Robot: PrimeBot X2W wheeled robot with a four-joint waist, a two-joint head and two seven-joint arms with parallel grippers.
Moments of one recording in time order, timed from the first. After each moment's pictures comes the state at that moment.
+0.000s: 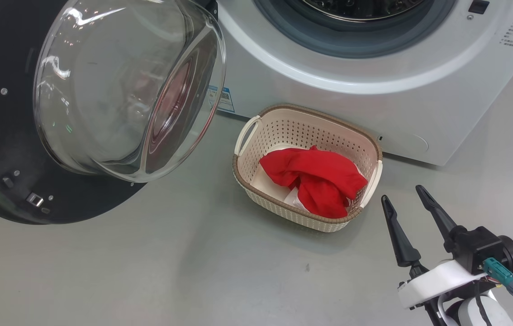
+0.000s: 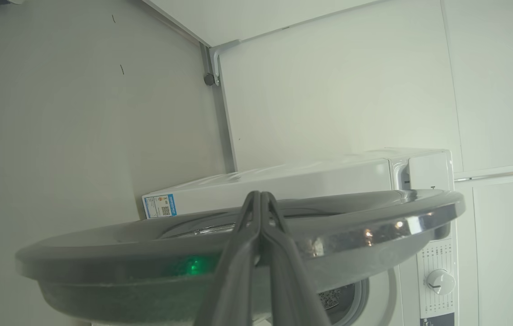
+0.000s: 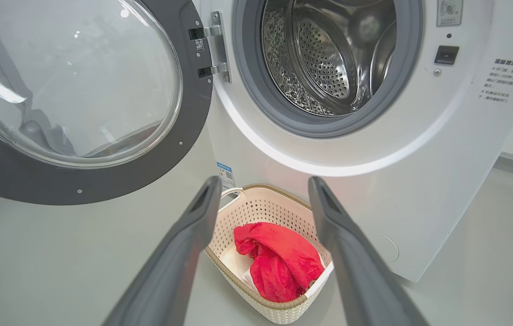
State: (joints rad) left arm -0.31 0.39 0.20 0.31 -1.87 0.02 0.31; right arm 0.03 -0.13 0.20 0.01 0.23 0.07 -0.16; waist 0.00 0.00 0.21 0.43
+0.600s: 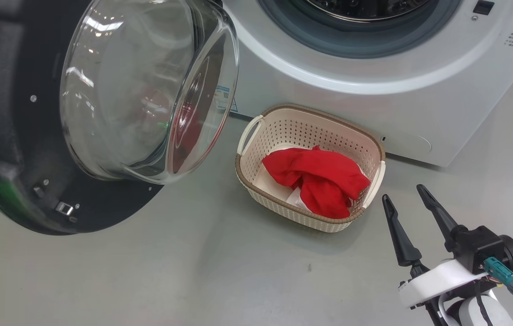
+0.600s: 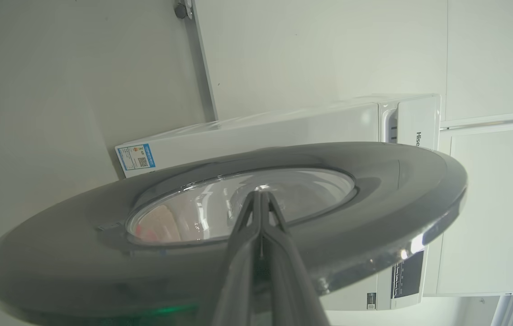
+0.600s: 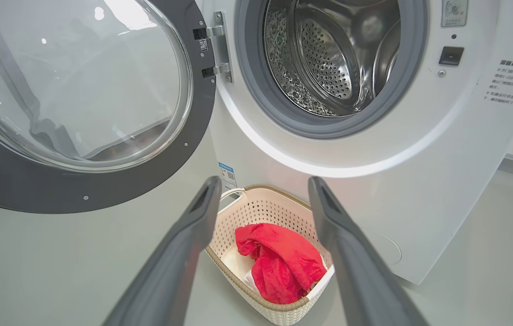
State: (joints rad) left arm -0.31 0.39 0.15 0.33 -1.94 -0.07 0.49; right arm 0.03 -0.13 0.20 0.01 0.23 0.07 -0.16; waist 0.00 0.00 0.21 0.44
